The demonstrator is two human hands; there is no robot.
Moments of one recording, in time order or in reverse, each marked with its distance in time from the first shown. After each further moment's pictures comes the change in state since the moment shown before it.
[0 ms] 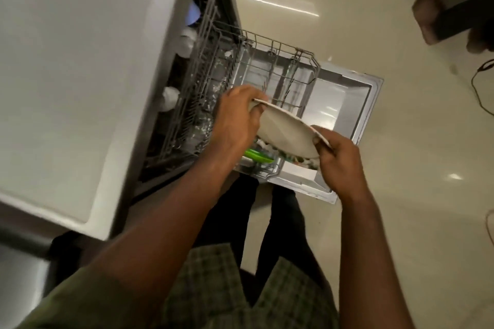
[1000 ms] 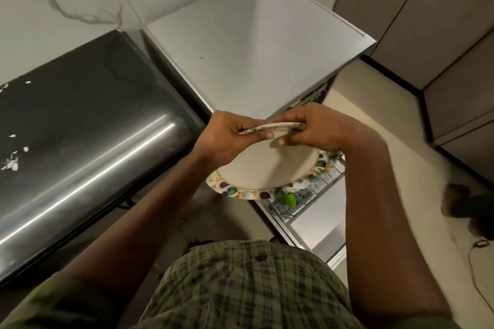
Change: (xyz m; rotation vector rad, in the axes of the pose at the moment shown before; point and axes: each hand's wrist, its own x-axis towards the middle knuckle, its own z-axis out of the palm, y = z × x) left_hand -0.325 -0.003 -0.170 -0.329 0.560 0.203; right_hand -0.188 -0.274 0.002 -0.663 -0.816 -0.770
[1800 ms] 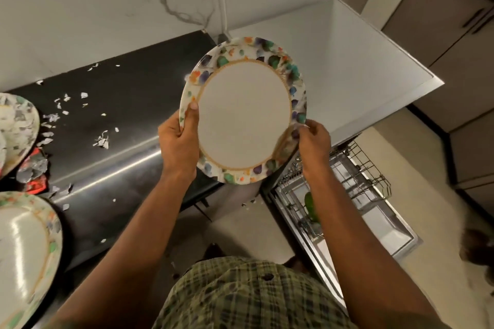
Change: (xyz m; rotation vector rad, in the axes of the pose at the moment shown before) left_hand -0.126 -0.106 -0.217 -0.561 0.779 -0.282; right_hand 0.150 -0.112 0.196 0.771 0.782 0.290
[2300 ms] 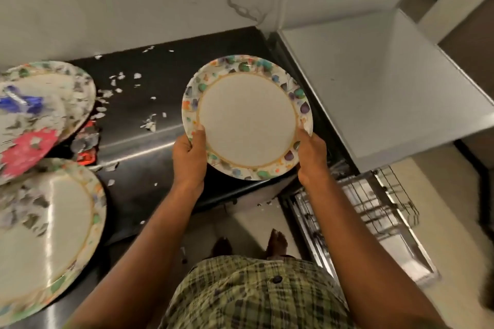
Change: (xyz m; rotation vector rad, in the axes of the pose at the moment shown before) left_hand 0.006 -0.050 -0.092 -0.037 0.281 -0.272; right_hand -0.032 0.002 0.101 0.077 -0.232 0.135
